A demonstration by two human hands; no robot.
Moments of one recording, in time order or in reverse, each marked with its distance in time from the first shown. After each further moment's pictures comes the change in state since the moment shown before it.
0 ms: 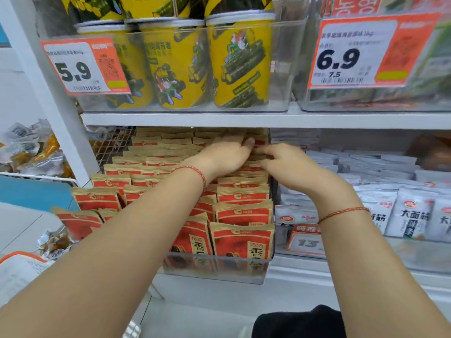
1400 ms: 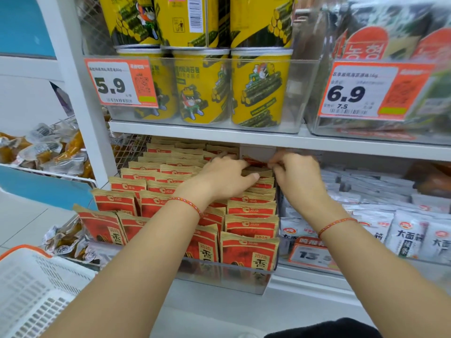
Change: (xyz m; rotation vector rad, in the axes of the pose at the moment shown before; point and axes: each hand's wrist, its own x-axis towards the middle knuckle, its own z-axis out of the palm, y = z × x) left_hand -0.032 -0.021 -0.006 0.079 -0.038 0.056; right_hand 0.005 0.006 0.012 -0.267 0.397 -0.009
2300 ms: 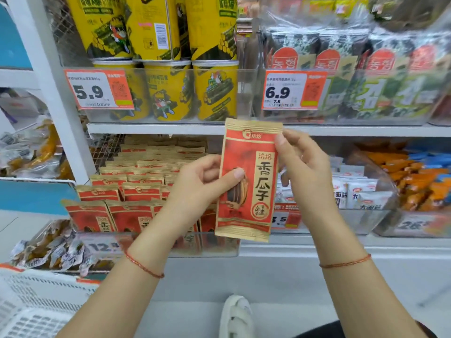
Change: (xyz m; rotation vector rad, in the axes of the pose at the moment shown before) left_hand -0.131 0.047 -0.003 -1.230 0.178 0.224; right_hand -0.110 -0.052 -0.113 1.040 0.285 0.232
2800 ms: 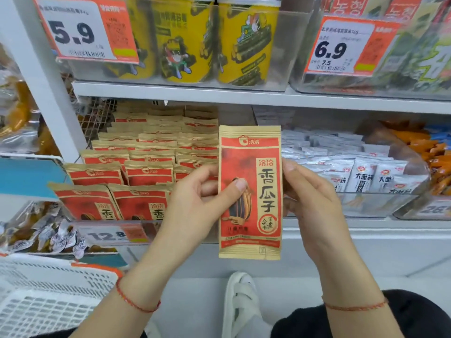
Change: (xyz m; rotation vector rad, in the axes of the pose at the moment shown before) left_hand -0.024 -0.045 -0.038 -0.107 0.070 -0.116; right_hand -0.044 0.035 0.044 0.080 -0.071 0.372
